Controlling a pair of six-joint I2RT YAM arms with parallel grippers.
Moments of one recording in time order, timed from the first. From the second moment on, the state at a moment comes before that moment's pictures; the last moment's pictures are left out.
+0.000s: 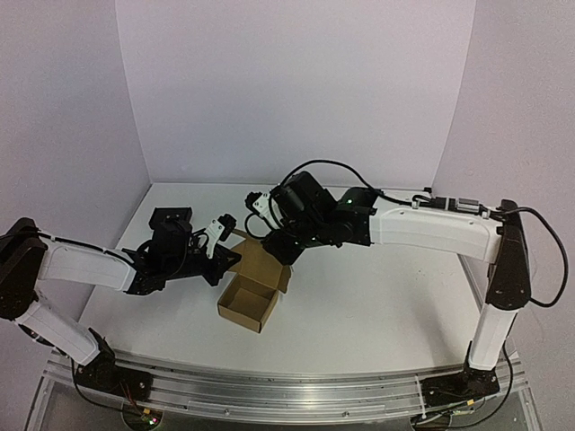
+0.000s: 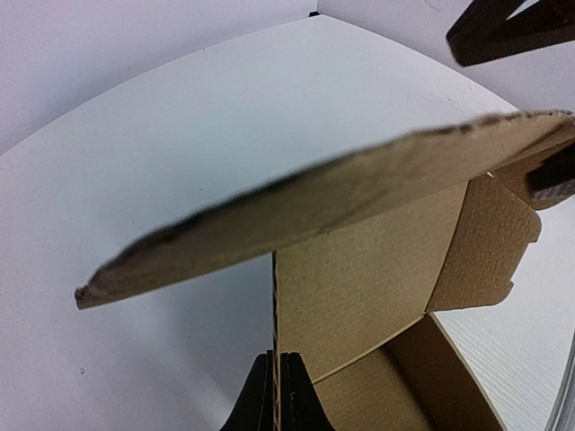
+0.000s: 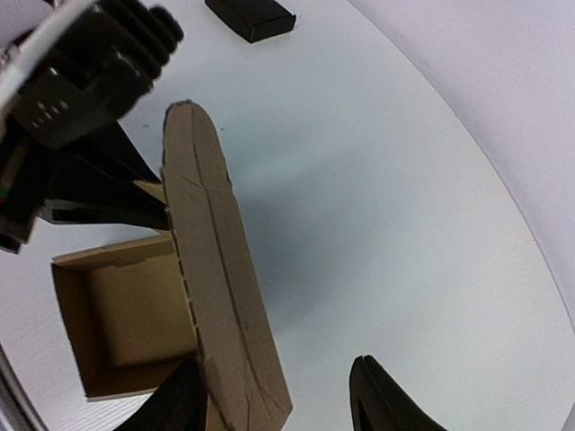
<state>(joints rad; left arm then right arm) -0.72 1.42 0.59 0.39 0.16 0.03 1.07 1.88 1.65 -0.56 0.28 -0.09</state>
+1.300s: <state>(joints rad) -0.54 1.18 1.02 -0.39 0.68 0.31 1.16 1.87 1.59 -0.51 0.47 -0.56</state>
